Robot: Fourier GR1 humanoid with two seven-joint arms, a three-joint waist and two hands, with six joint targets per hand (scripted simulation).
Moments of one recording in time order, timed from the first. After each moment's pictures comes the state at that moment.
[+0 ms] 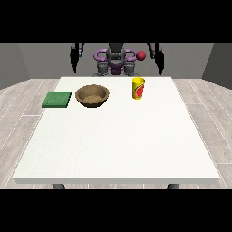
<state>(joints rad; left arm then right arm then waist) 0.01 0.11 0.01 -1.54 -0.02 0.04 -0.01 -0.02 -0.10 0.01 -1.57 0.00 -0.01 0.03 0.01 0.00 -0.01</state>
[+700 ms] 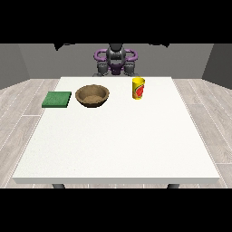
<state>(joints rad) -0.05 0.15 0.13 -1.71 0.18 -0.05 0.12 0.01 -0.26 -0.19 -1.64 -0.23 0.17 0.08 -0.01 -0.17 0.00</state>
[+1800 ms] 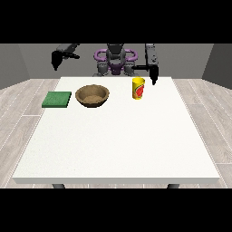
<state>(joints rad) -0.16 0.03 0.13 -1.28 0.04 0.01 -0.48 -0.09 -0.23 -0.23 -1.52 -0.20 0.25 -0.19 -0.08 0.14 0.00</state>
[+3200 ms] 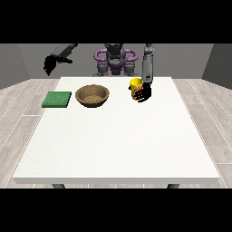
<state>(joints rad) -0.42 0.08 0.22 -0.68 -0.09 0.31 -0.99 -0.18 -0.29 -0.27 -1.43 -0.21 0.35 -0.28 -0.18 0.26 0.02</state>
